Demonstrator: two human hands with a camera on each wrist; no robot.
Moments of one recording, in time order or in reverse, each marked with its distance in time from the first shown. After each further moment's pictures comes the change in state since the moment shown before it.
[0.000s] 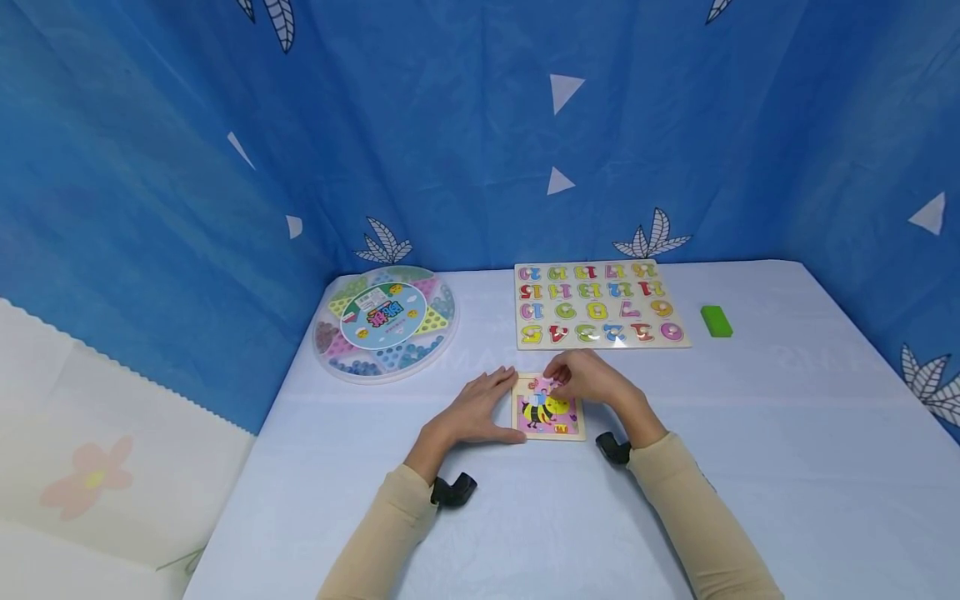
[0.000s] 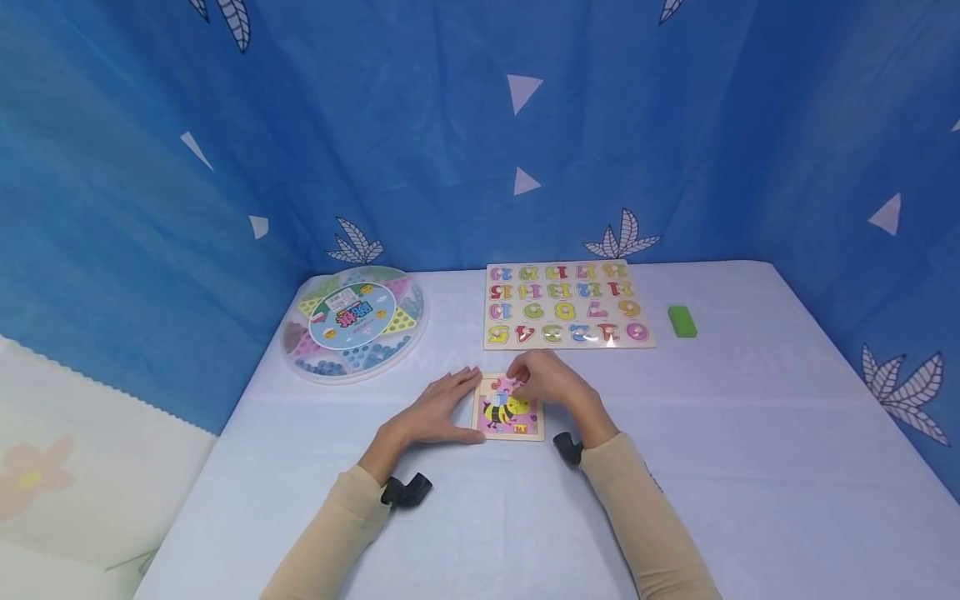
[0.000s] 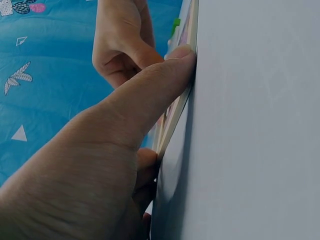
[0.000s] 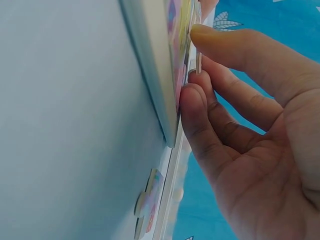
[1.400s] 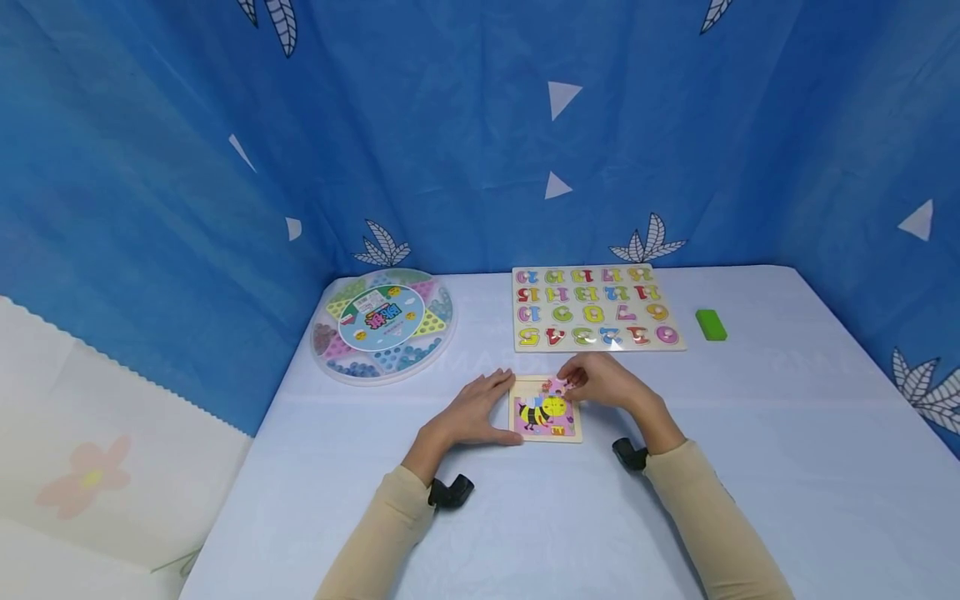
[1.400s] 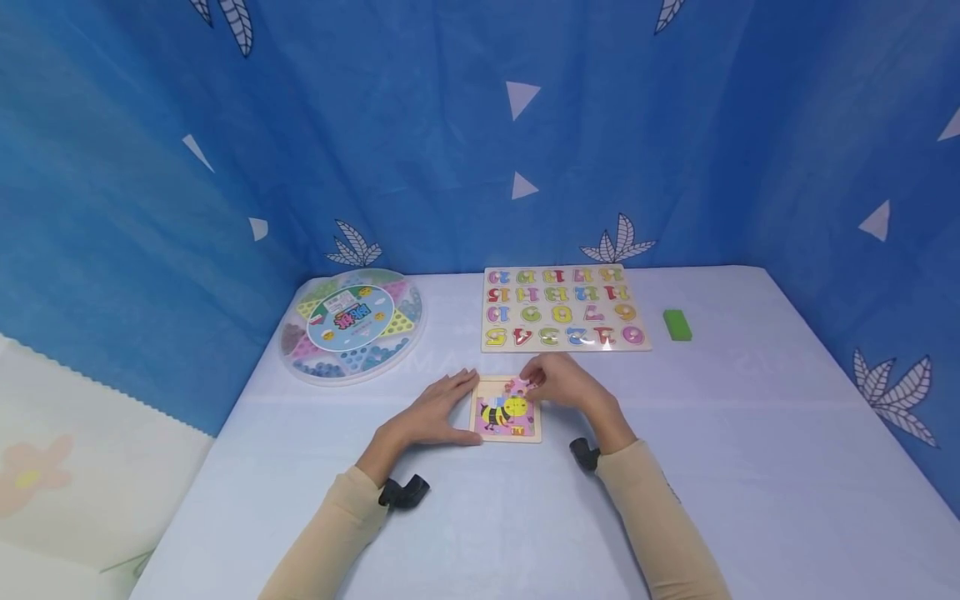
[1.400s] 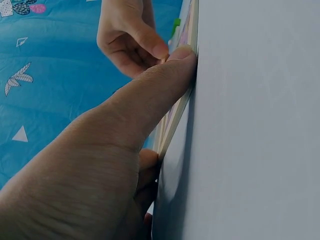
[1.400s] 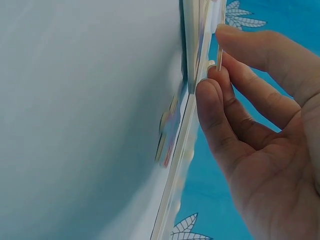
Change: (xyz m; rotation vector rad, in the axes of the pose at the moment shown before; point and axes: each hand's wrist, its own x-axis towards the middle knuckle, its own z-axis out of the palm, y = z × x) left_hand -0.002 0.001 0.000 -0.001 0.027 0.033; right_hand -0.019 0.014 -0.015 0.009 0.036 -0.019
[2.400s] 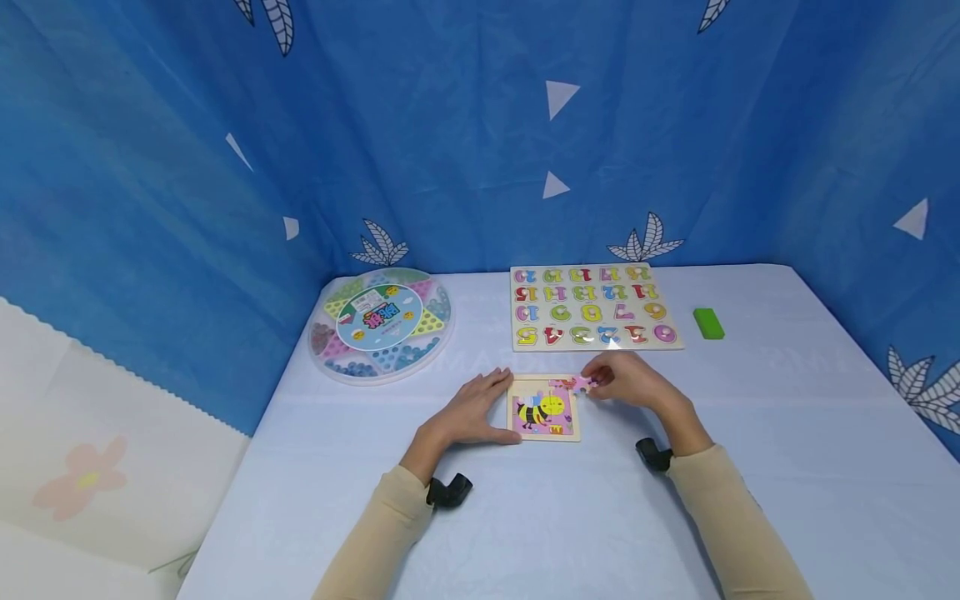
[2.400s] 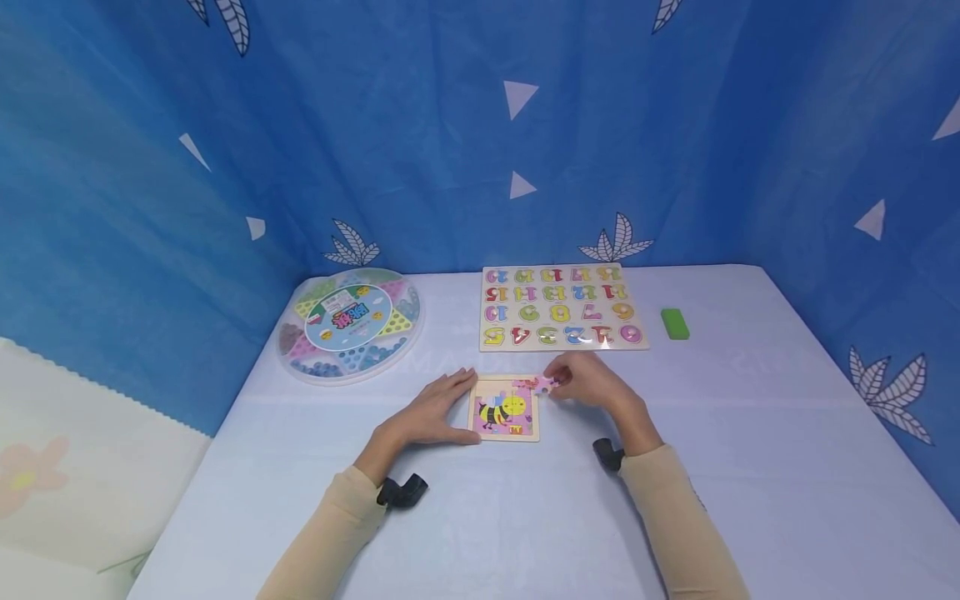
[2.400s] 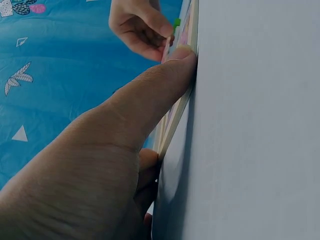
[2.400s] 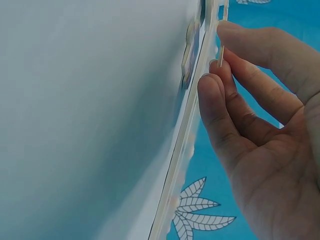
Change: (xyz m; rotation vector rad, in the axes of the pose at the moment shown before) left_hand 0.001 -0.004 0.001 -0.010 -0.002 0.020; right_hand -0.019 0.026 -0.019 -0.024 0.029 0.044
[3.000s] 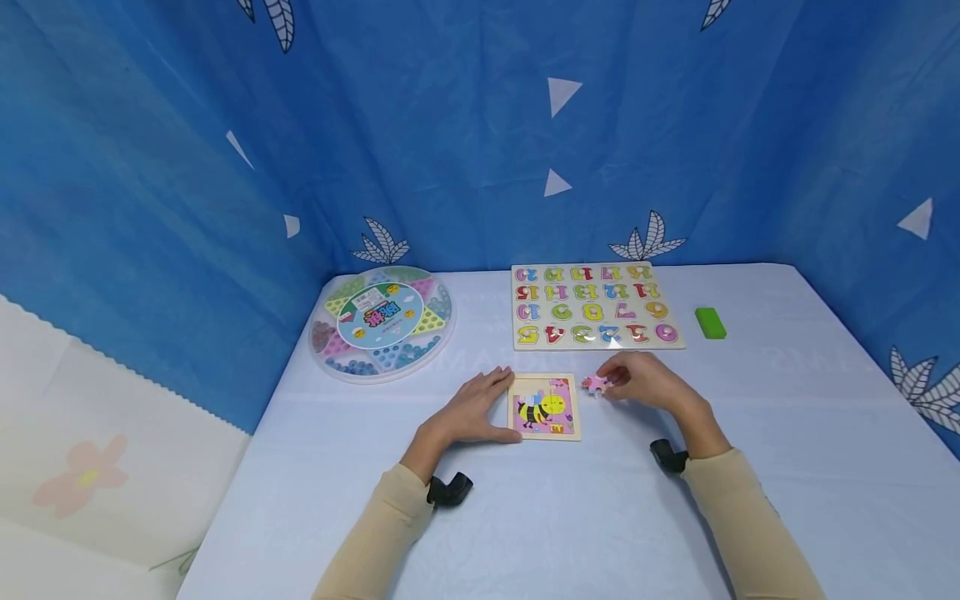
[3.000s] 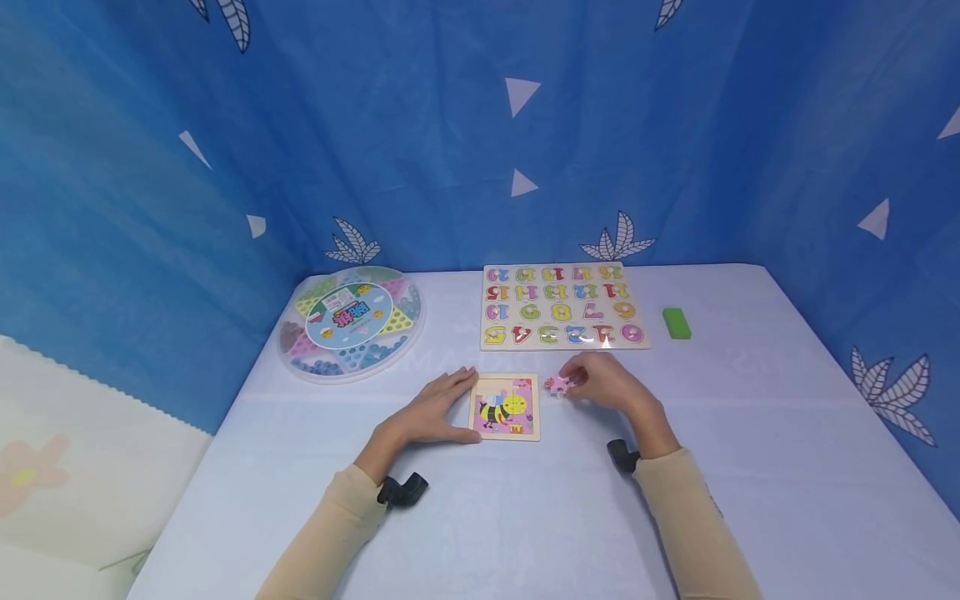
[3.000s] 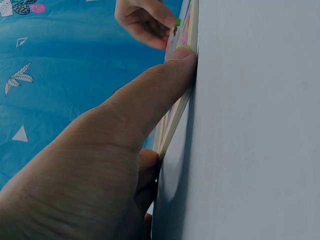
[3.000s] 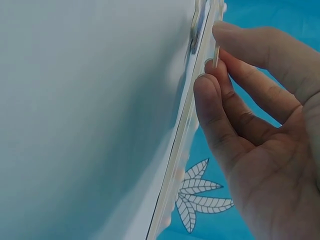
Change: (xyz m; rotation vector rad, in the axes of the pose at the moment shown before) left_hand -0.001 0.002 -0.001 -0.005 -0.005 -0.008; right_hand -0.010 0.015 -0.010 -0.023 0.006 0.055
